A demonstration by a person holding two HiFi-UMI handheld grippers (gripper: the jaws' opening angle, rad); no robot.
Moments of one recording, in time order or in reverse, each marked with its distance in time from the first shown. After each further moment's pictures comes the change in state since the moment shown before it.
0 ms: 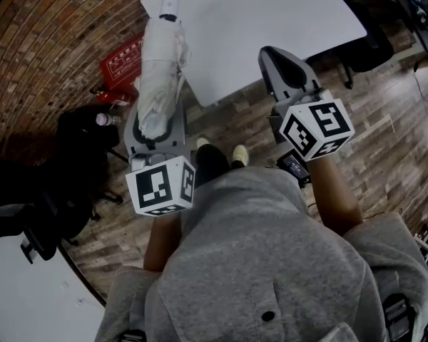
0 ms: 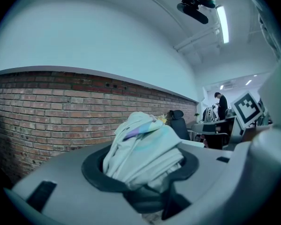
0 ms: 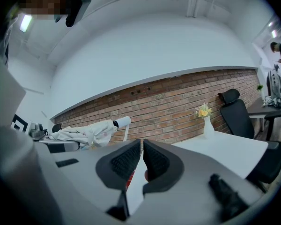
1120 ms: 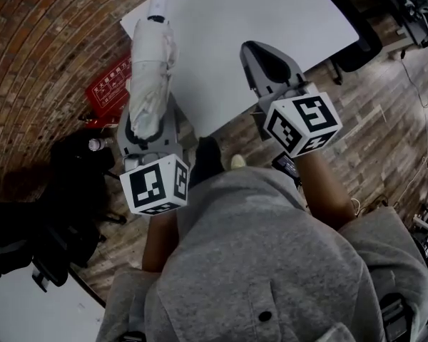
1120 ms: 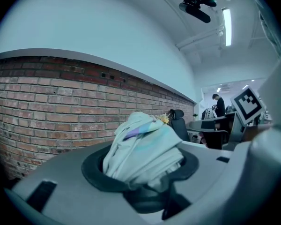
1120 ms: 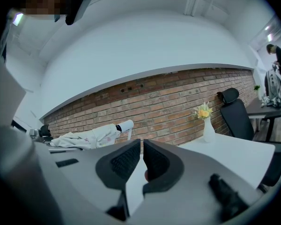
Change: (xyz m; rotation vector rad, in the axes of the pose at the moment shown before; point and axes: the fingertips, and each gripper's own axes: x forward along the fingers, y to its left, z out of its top) left arm 0.118 0.035 0.007 -0.024 0.019 -0.069; right arm 0.102 -0.037 0.022 0.014 -0.004 -0.074
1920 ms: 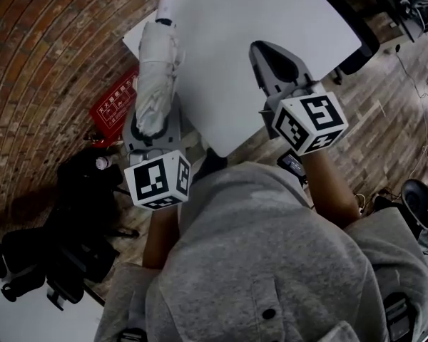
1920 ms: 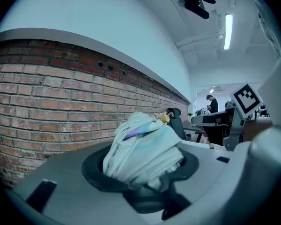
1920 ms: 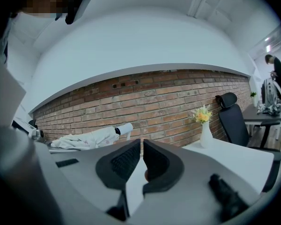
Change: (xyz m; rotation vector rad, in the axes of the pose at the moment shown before) left arm 0.078 0.049 0.007 0.002 0.028 -0.106; right arm 0.068 -0.017 0.019 -0.031 0.013 -0.099
